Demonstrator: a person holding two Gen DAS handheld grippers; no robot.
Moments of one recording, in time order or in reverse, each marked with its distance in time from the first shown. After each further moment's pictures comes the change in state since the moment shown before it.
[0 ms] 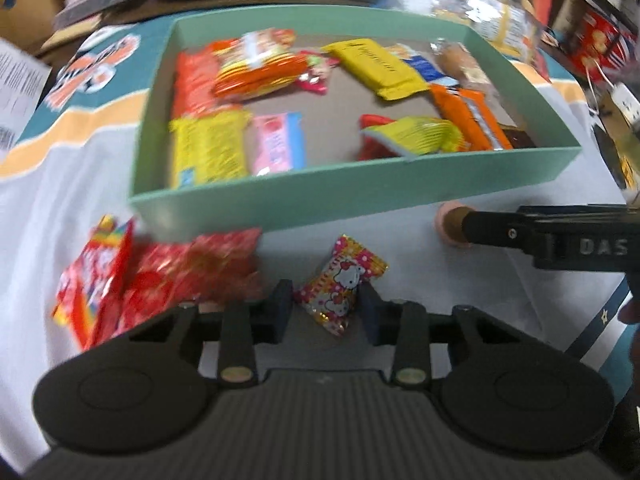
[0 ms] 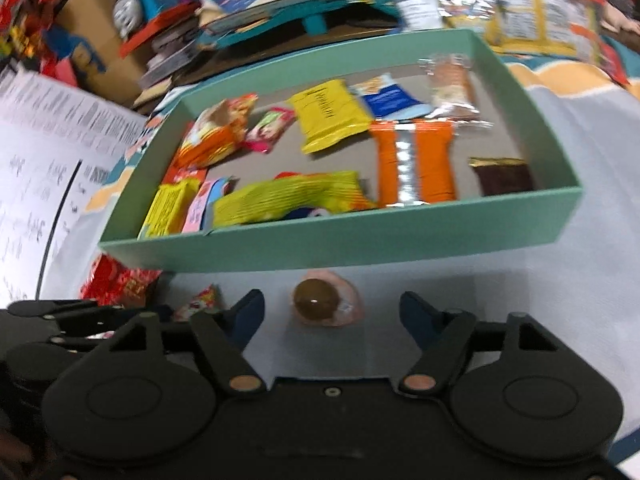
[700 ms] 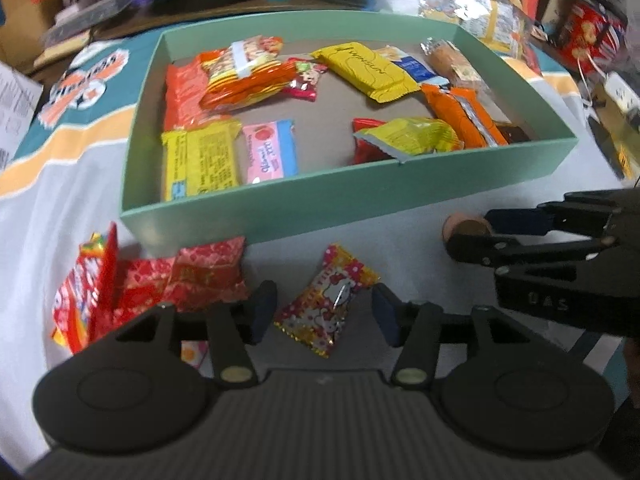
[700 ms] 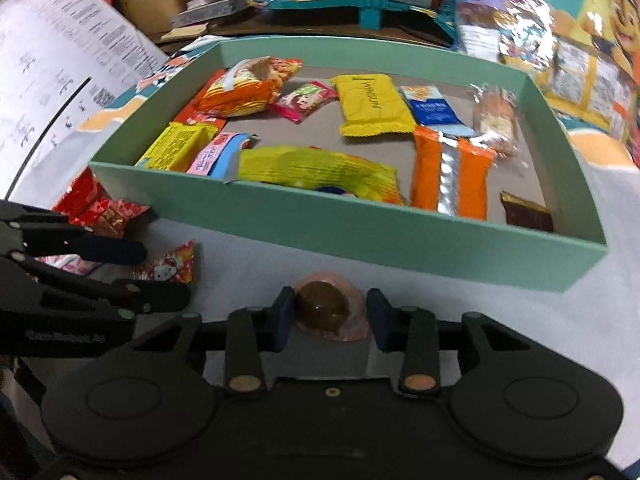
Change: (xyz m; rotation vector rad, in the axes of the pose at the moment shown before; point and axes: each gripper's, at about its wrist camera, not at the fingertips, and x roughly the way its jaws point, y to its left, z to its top) left arm 0.005 -0.010 0.001 0.081 -0.034 0.018; right arm 0.020 0.034 -0.014 -0.248 -0.002 -0.098
